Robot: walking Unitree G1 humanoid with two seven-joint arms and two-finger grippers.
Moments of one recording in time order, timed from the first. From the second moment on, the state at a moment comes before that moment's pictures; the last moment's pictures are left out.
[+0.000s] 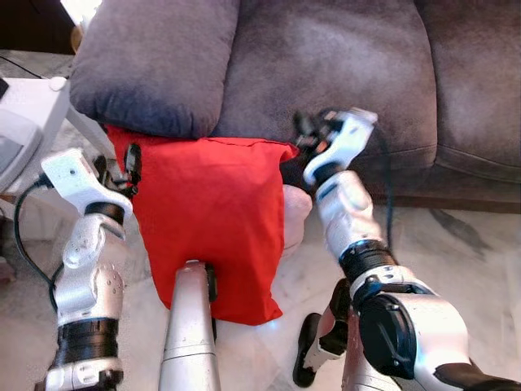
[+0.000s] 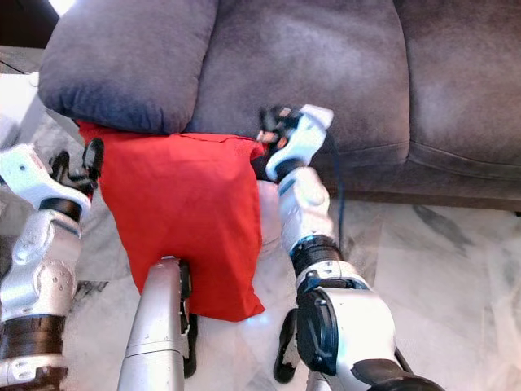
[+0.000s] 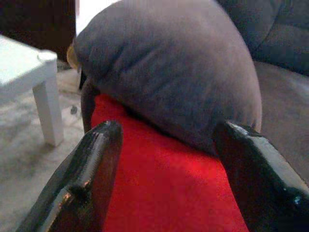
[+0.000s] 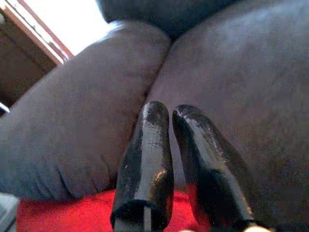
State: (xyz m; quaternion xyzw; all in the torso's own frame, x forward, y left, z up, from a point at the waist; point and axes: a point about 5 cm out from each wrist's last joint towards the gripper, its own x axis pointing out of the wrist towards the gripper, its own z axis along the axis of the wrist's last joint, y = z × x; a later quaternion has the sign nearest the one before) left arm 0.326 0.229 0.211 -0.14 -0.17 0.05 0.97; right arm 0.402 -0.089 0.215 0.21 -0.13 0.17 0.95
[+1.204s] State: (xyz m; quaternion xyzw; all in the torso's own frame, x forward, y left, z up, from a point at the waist) left arm 0.332 0.225 0.203 -0.15 -0.17 0.05 0.97; right arm 0.390 -0.086 0.192 0.18 -0.11 0.16 0.97
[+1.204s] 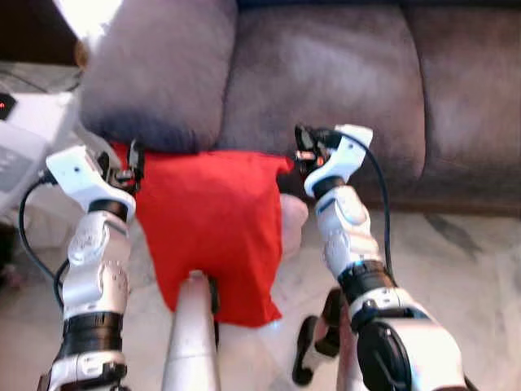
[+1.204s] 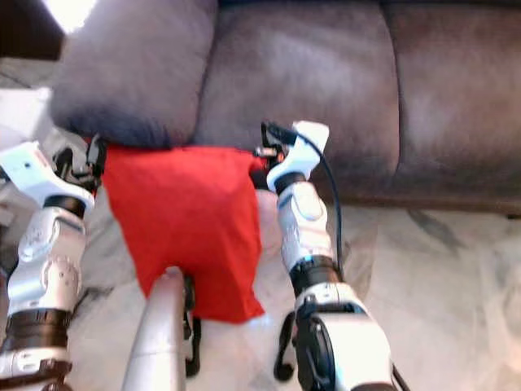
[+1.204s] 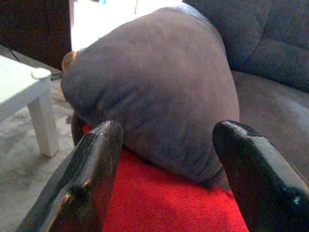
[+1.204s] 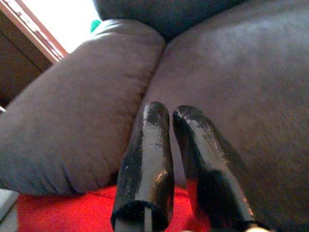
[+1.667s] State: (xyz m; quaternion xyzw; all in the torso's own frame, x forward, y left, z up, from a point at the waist) left arm 0.334 0.224 0.207 -0.15 -0.18 0.04 0.97; right arm 0.384 -0.083 0.180 0.17 -0.09 0.17 0.97
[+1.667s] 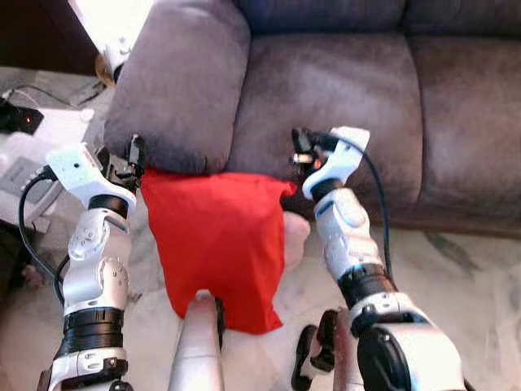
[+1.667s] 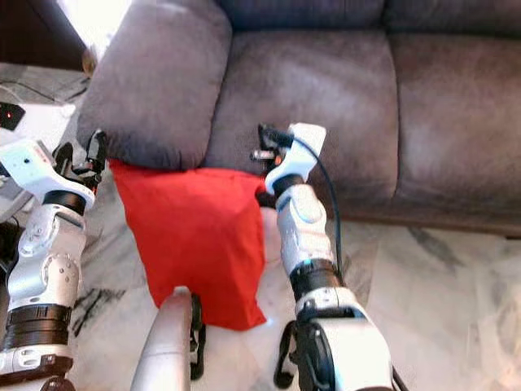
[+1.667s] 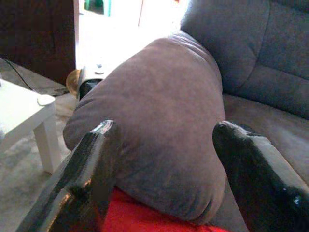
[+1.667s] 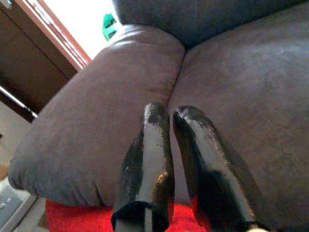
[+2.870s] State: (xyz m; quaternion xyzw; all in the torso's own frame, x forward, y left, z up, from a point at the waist) left arm 0.331 0.204 0.134 -0.13 -0.09 0.05 0.99; right arm 0.353 -0.124 0.100 0.11 0.02 0.12 0.99
